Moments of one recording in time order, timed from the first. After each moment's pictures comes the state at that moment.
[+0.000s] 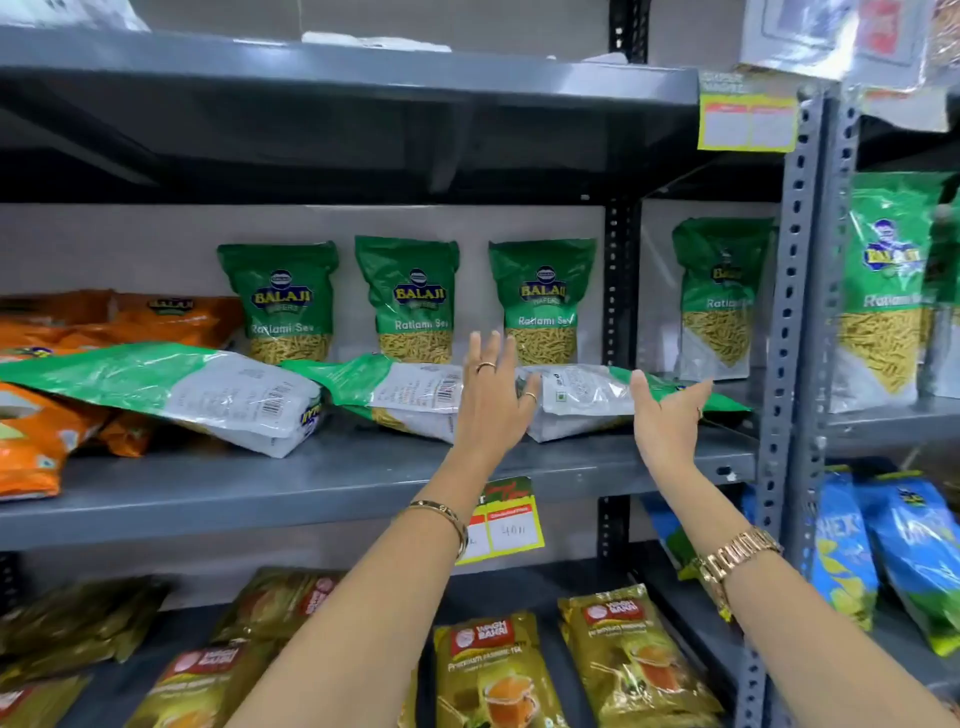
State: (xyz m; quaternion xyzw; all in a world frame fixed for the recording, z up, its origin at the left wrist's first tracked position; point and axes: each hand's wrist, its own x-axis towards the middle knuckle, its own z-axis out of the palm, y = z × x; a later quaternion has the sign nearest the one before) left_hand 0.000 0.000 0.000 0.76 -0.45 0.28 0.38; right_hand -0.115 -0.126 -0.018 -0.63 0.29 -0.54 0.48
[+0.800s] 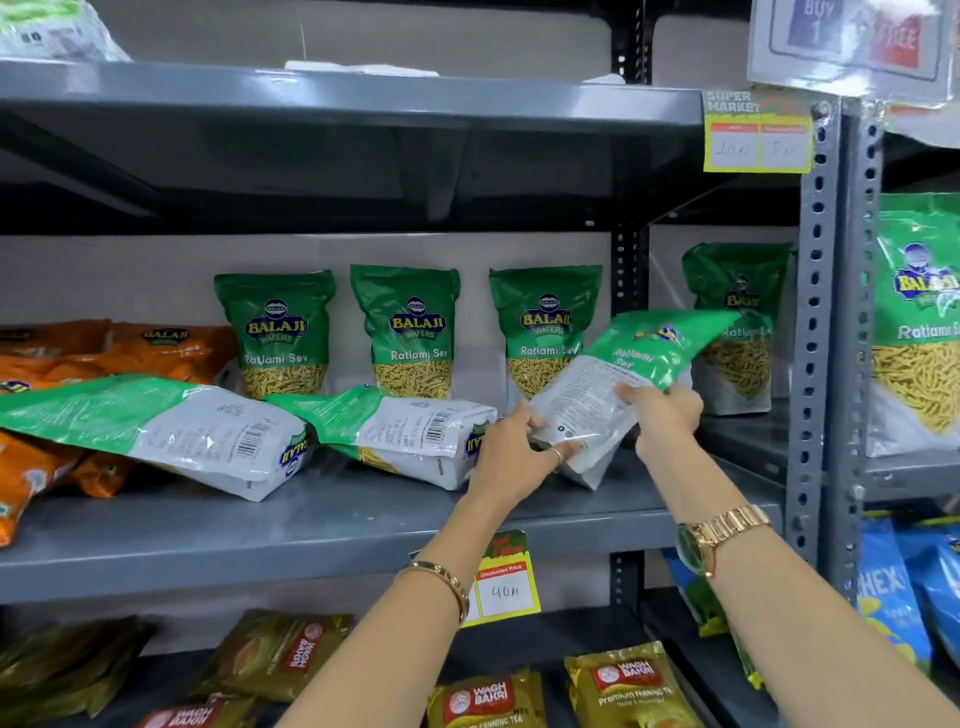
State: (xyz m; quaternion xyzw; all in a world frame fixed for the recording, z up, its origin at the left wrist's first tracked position) left_hand 0.007 -0.031 -0.013 0.73 -0.44 0.11 0.51; right_hand -0.074 -0.165 0.029 -0.47 0.28 -0.56 0.62
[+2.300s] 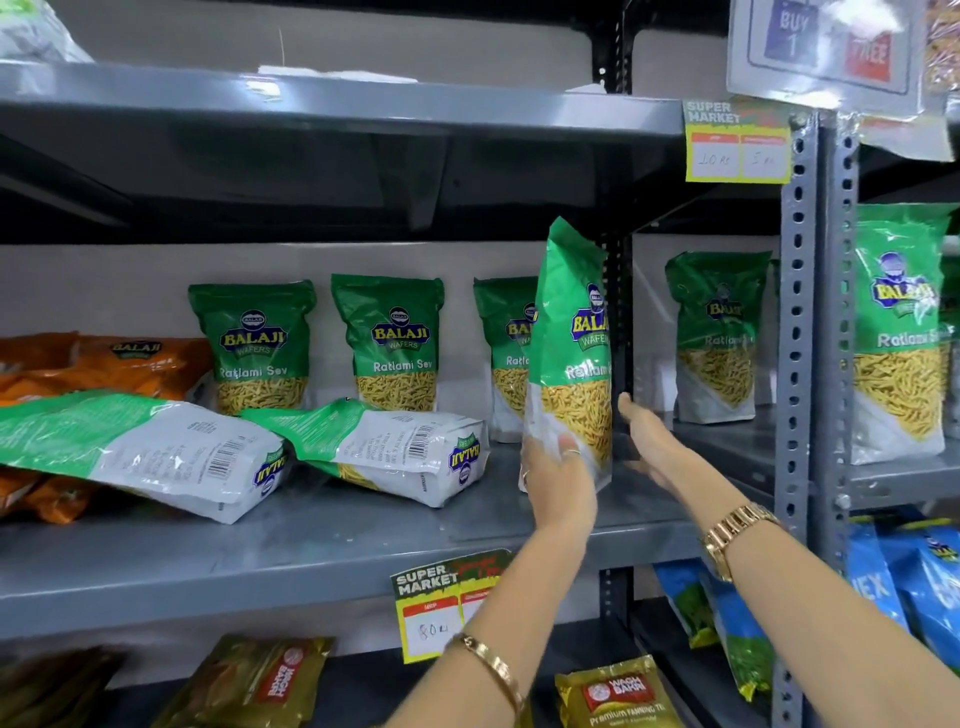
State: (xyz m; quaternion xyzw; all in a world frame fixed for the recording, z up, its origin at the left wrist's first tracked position) left_hand -0.063 -0.066 -0.015 0.64 -0.24 -0.04 0.72; right_hand -0.069 -0.200 0.015 -0.66 0.25 -0.33 0.63
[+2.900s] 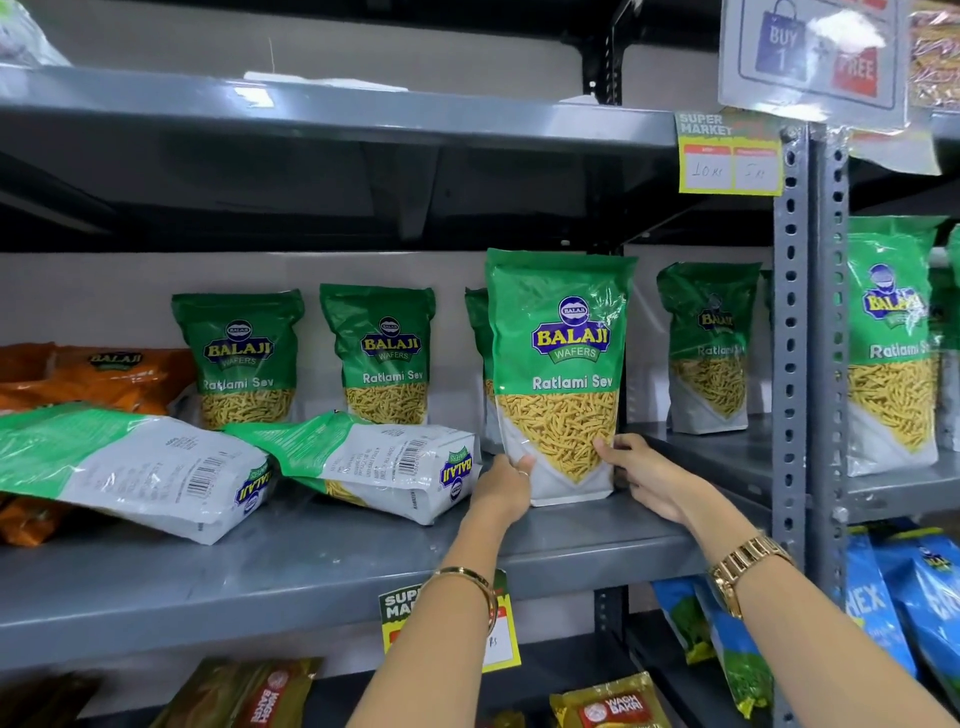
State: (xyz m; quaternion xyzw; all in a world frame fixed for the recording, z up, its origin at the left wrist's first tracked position) left_hand 0.017 -0.063 -0.011 0.84 -0.32 -0.07 0.43; right_hand -0.070 -0.222 -0.009 -0.70 0.20 -0.28 0.63
